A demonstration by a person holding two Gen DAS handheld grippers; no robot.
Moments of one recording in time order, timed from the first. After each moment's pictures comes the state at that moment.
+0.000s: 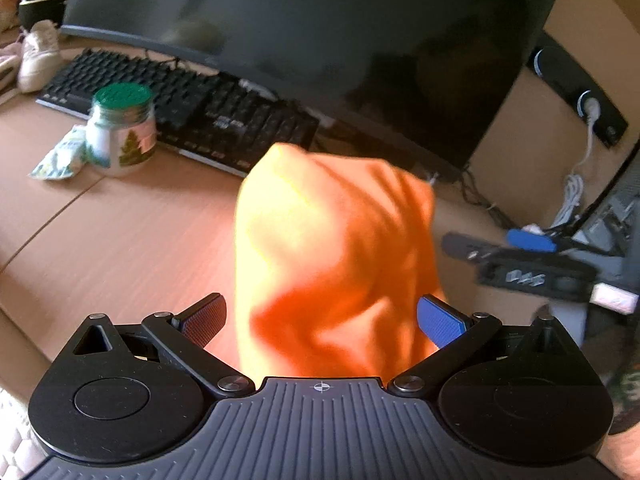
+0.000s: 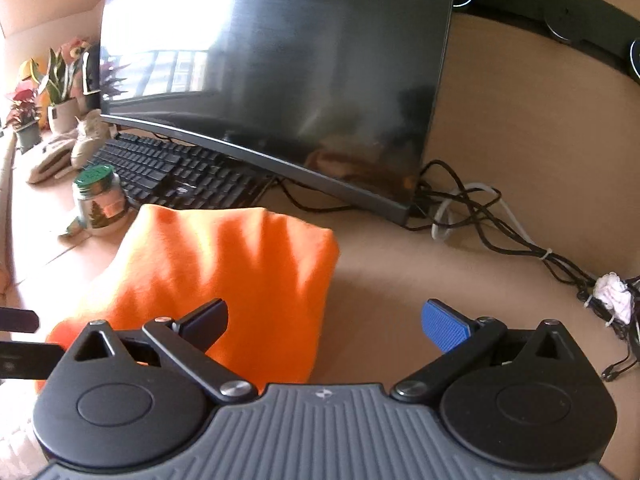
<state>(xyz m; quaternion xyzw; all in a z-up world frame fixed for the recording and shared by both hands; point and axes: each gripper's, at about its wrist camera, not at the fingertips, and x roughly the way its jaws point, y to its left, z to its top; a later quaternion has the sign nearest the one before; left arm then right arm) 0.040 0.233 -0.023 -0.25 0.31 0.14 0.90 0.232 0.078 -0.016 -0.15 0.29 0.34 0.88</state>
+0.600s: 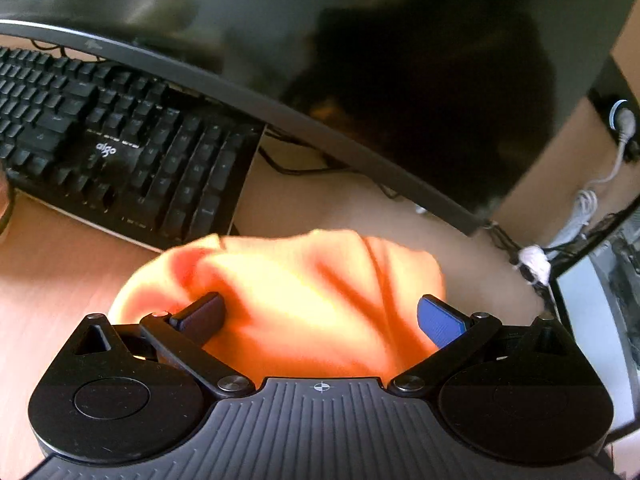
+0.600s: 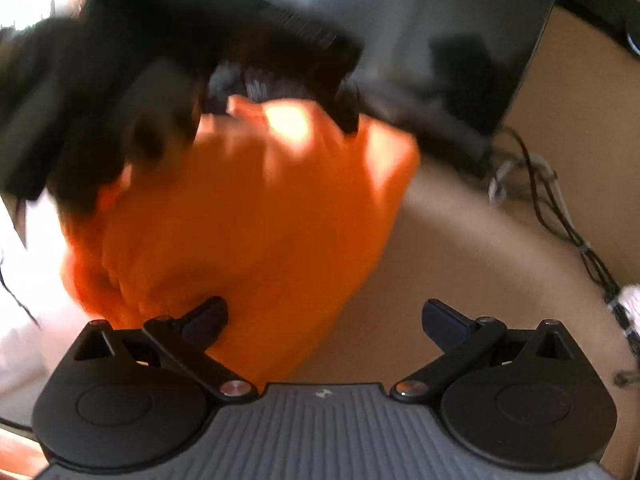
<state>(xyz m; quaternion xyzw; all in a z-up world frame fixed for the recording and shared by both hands) 0.207 0.288 -0.049 -0.28 0.36 0.08 0.89 0.183 0.076 -0.069 -0.27 0.31 0.39 0.83</state>
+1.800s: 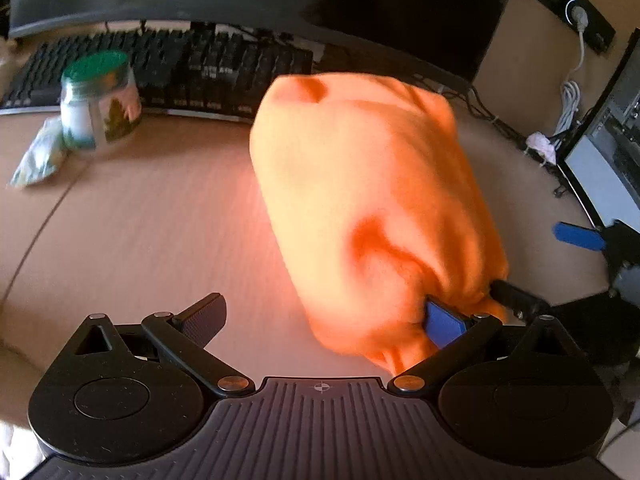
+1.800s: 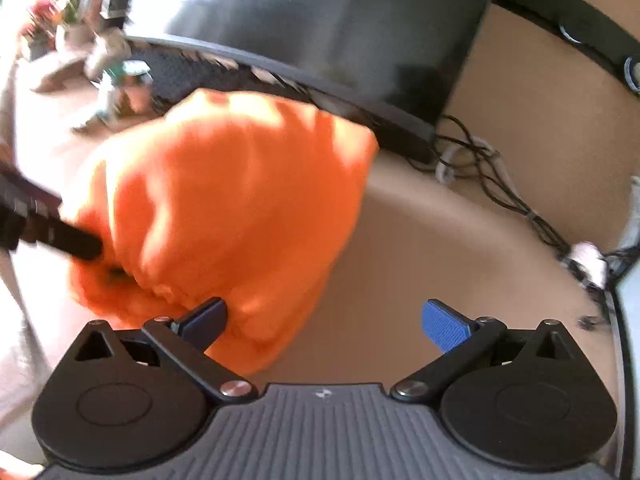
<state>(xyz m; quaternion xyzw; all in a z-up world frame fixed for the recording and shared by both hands) 0.047 0.269 -0.063 -0.17 0.40 0.08 0.90 0.144 0.065 -0.058 -0.27 0.29 0.30 0.87</state>
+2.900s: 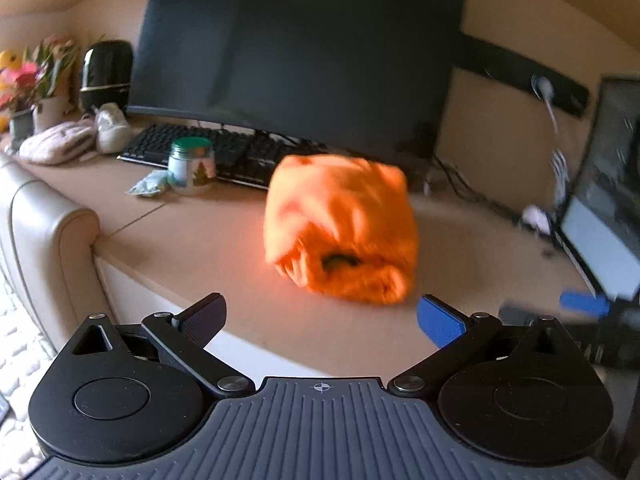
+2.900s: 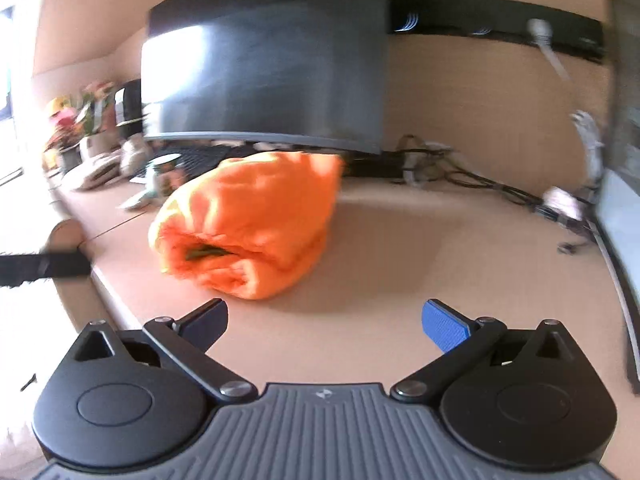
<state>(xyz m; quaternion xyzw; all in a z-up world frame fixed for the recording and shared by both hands) -0.092 0.099 -0.020 -0.13 0.24 0.24 0.93 0.067 -0.090 -0.040 -0.07 0.25 0.37 0.89</state>
